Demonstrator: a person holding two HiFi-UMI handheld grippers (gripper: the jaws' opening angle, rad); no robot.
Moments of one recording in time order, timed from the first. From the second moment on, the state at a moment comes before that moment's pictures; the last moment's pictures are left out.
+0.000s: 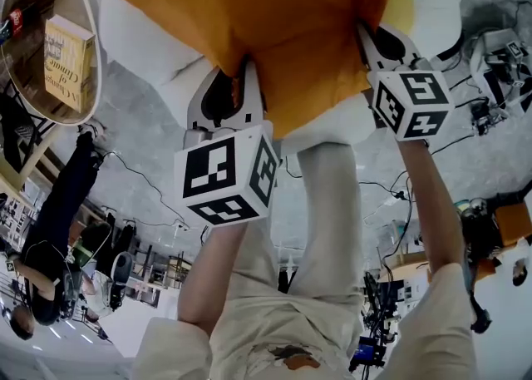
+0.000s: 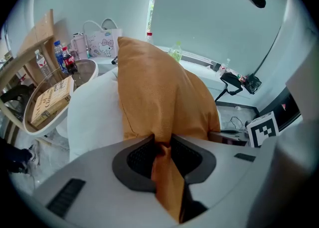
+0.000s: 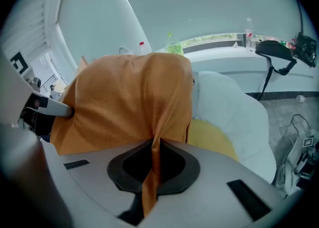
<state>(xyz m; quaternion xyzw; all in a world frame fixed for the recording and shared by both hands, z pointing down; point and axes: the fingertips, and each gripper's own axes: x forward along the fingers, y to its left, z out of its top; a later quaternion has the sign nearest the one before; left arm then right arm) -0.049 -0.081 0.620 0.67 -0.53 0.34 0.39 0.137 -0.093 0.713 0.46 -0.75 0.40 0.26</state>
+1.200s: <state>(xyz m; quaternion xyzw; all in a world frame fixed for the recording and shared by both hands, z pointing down) -0.056 -0.019 0.518 0.62 -0.61 0.22 0.44 0.118 -0.126 0.568 0.43 -0.83 0.23 0.29</state>
